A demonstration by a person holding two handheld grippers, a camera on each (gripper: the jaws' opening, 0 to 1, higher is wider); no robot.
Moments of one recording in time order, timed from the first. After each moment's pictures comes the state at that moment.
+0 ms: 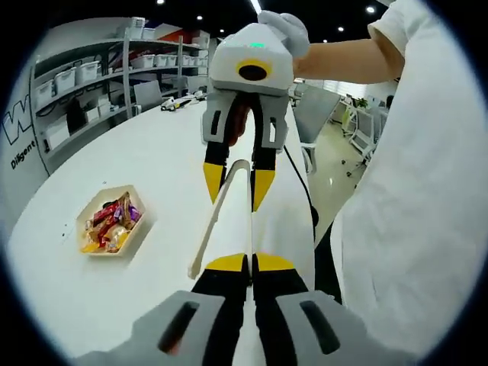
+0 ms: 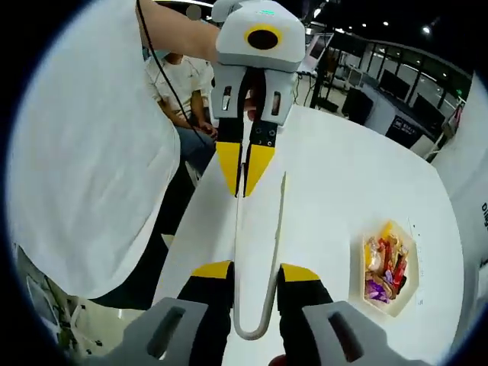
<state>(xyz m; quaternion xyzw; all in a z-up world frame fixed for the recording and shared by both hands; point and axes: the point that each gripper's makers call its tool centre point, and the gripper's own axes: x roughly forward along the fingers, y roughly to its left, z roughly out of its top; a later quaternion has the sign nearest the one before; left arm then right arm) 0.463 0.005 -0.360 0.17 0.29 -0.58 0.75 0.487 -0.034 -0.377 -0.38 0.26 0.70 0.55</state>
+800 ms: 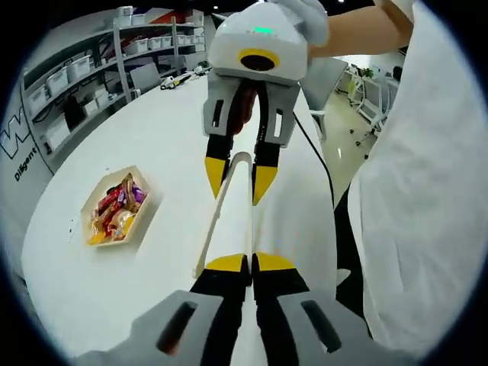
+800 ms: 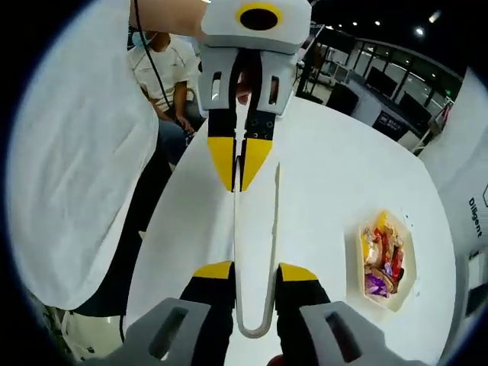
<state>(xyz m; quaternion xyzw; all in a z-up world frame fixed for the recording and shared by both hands) 0.479 0.019 -0.401 0.25 0.33 -0.54 0.73 0.504 -0.025 -0.418 -0.41 0.25 0.65 0.59</state>
